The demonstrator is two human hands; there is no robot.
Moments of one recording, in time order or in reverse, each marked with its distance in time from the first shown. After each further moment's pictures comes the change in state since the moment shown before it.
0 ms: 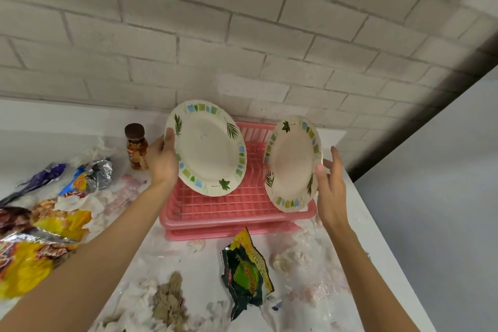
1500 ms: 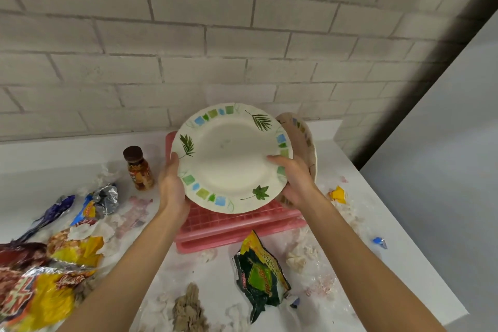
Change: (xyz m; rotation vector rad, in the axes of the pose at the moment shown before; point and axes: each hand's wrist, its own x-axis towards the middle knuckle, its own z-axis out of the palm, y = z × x) left_hand -0.045 0.018 0.006 -0.363 -0.172 -0.283; right_hand 0.014 -0.046 0.053 0.795 -0.246 0.487
